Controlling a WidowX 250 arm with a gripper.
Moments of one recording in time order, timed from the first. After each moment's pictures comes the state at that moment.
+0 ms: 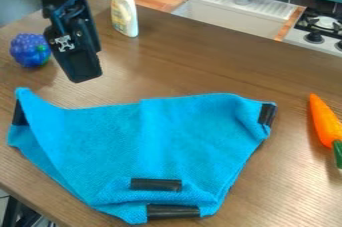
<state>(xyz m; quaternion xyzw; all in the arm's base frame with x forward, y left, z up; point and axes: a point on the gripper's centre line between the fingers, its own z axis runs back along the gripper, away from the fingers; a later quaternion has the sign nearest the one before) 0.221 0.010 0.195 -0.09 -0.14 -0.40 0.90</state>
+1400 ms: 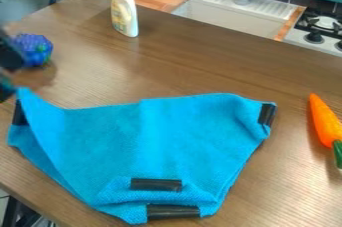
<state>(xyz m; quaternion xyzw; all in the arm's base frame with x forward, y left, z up) 0.188 0.111 0.151 -0.11 -0.30 -0.41 0.86</state>
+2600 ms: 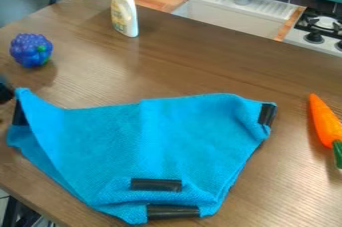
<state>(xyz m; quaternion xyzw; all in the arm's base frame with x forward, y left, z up) 0.183 0.137 0.102 -0.14 -0.29 -0.41 0.86</state>
